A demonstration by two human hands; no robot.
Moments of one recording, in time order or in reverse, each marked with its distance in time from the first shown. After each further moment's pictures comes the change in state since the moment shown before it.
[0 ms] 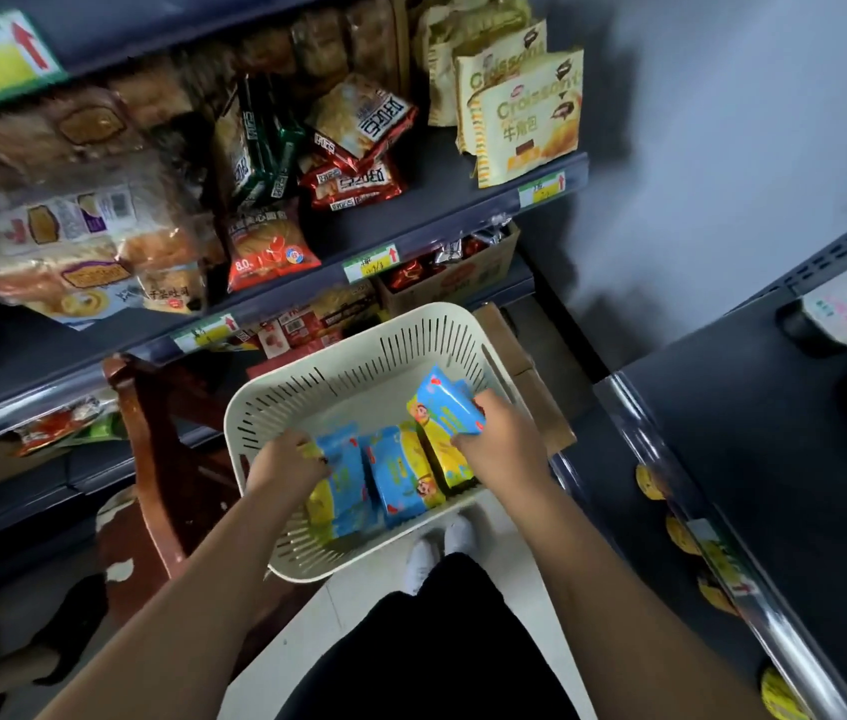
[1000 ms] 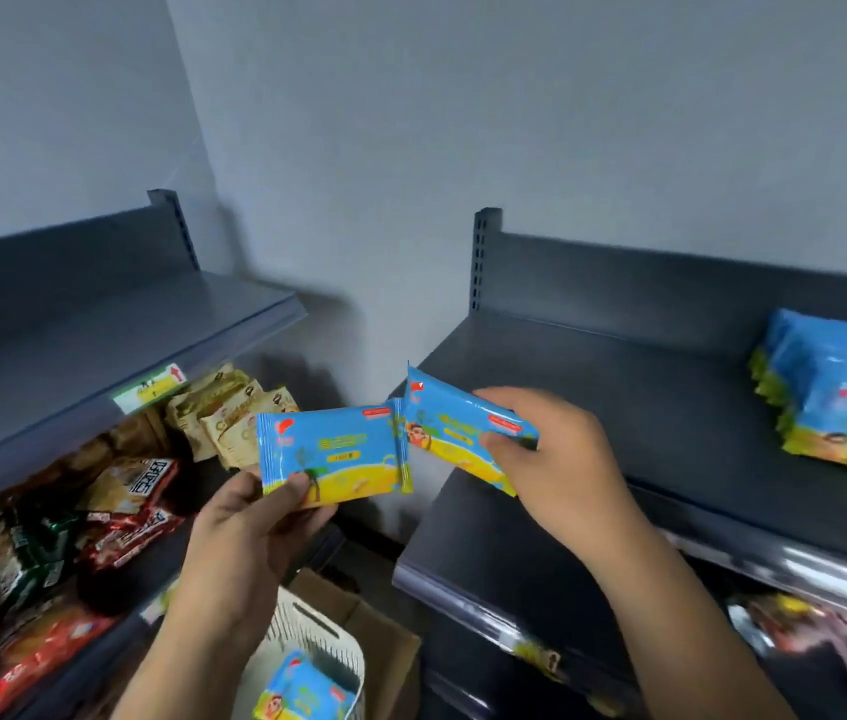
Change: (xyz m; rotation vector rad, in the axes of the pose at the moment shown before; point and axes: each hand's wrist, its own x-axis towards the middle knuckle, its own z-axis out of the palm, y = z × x) left_hand -0.268 0.242 -0.085 -1.125 -0.633 0.720; right_hand -0.220 -0.035 -0.333 0.308 0.861 -0.219
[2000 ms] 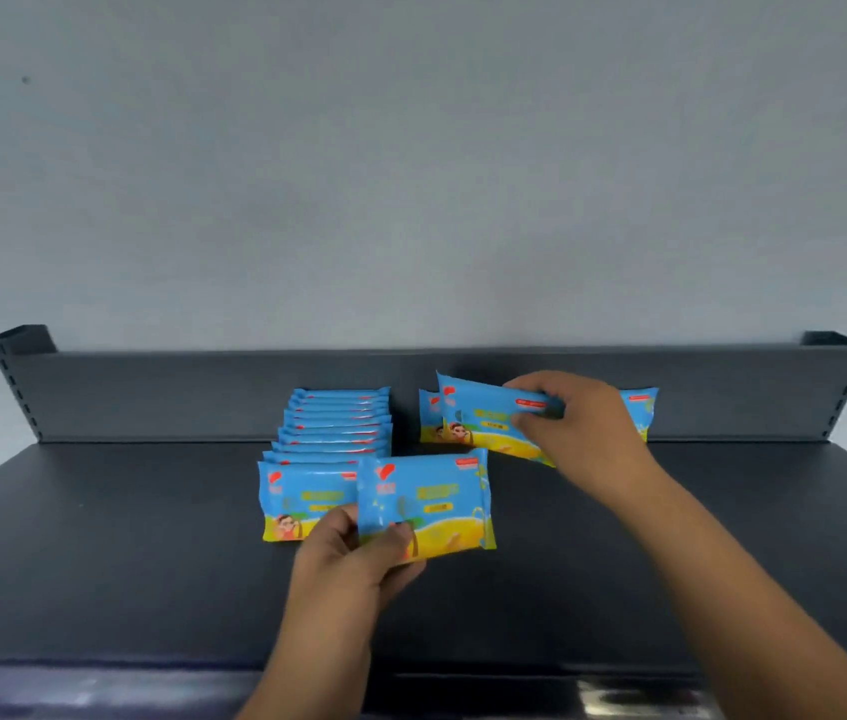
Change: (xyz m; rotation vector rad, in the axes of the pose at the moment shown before) left_hand -0.201 -0.204 0.468 0.186 -0.528 -0.206; right_hand -0.068 0.174 -0.508 -0.338 0.376 0.237
